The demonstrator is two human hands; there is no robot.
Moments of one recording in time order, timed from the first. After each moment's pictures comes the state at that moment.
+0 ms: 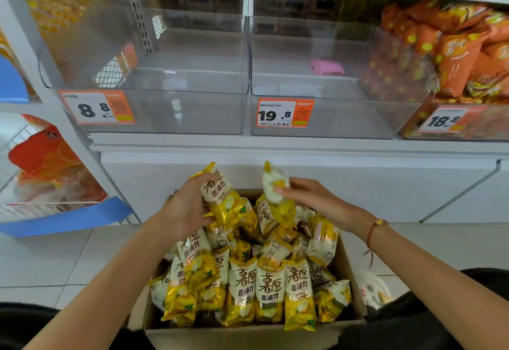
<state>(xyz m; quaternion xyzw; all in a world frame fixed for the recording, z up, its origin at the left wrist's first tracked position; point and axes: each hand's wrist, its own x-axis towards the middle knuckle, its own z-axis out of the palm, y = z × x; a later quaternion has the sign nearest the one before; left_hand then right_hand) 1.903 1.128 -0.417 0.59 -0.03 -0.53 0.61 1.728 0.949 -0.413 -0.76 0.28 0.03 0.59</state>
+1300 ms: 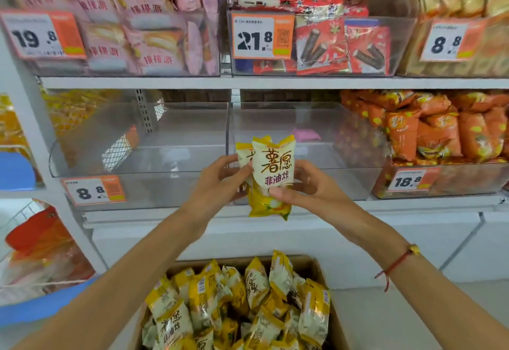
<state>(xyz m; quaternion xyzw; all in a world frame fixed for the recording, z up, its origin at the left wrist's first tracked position) 1.870 1.047 -0.282 0.65 -0.33 -0.26 0.63 1.719 0.936 -0.279 -0.77 0.19 -0.21 0.57</state>
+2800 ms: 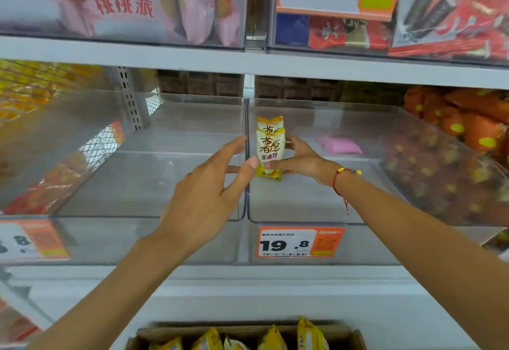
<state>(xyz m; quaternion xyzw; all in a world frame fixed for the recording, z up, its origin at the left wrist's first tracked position) 1.985 0.986 -0.312 0.78 -0.47 -0.03 0.41 1.954 0.738 -0.348 -0.81 0.28 -0.15 0.49</state>
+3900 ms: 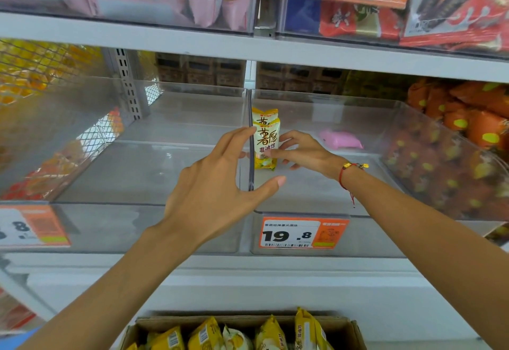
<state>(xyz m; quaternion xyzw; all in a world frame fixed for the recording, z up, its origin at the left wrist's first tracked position) 1.981 0.984 -0.315 0.80 -0.50 0.08 0.33 1.948 0.749 -0.336 -0.85 0.29 -0.12 0.42</state>
